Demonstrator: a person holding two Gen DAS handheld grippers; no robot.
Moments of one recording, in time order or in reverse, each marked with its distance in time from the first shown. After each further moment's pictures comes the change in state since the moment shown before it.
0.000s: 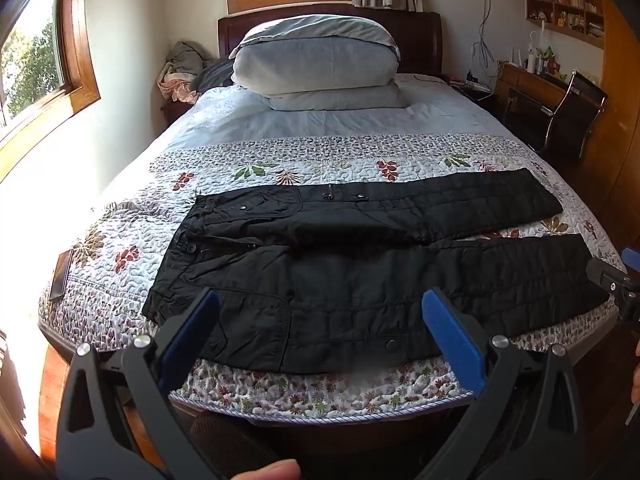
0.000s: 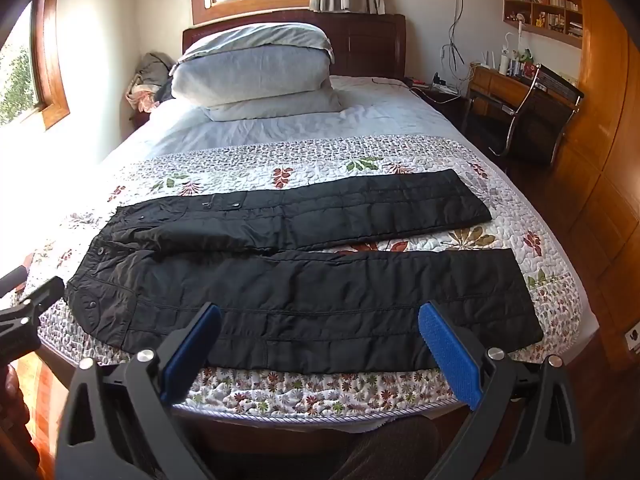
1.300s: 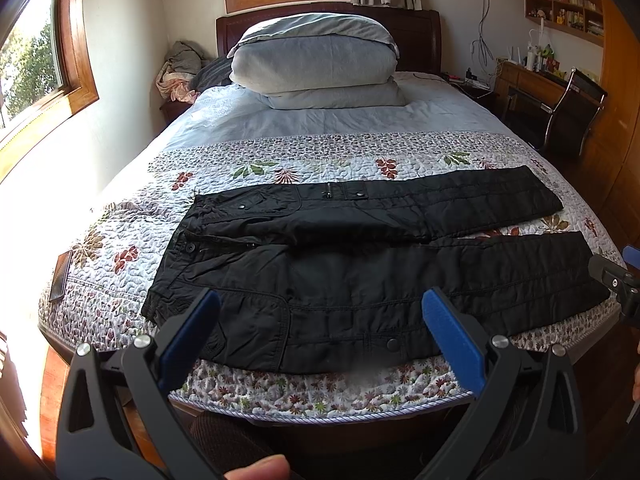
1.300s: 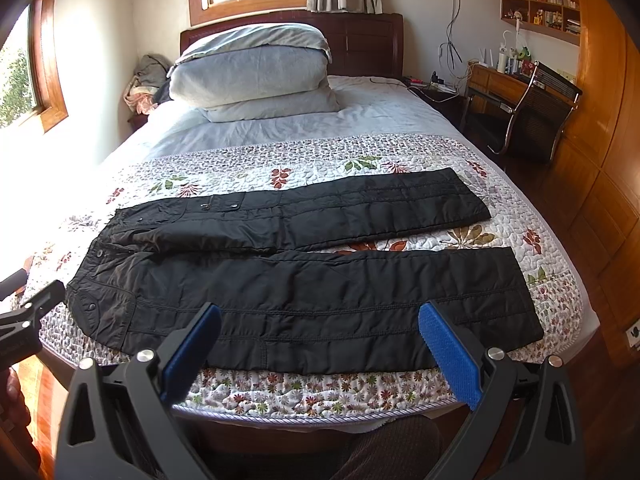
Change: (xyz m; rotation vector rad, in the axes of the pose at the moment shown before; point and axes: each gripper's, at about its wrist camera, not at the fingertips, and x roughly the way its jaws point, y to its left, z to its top) left arm 0.002 -0.002 0.000 0.009 0.008 0.002; right arm 0.001 -0.003 0.001 0.001 -0.003 0.001
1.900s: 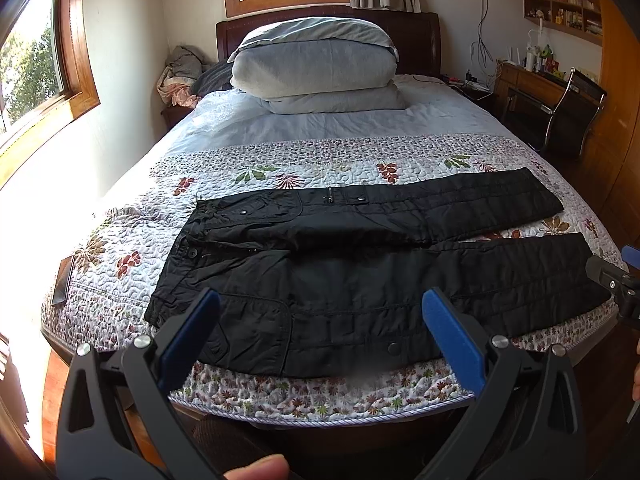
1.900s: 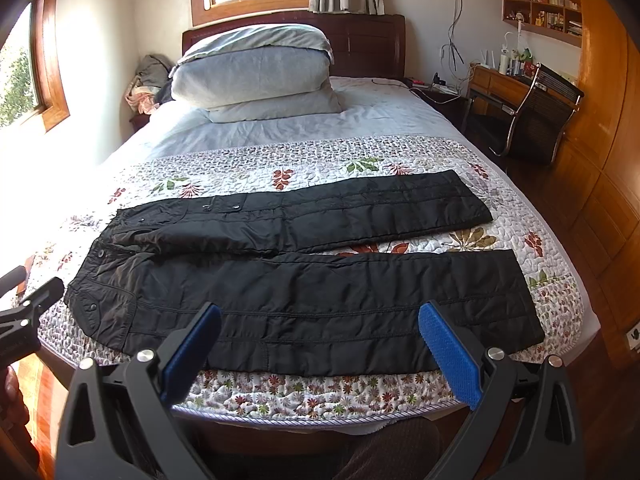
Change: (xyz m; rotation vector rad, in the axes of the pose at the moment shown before) left arm -0.004 0.000 0.003 0.007 -0.014 0.008; right arm 0.000 0.001 0.001 0.001 0.000 0.001
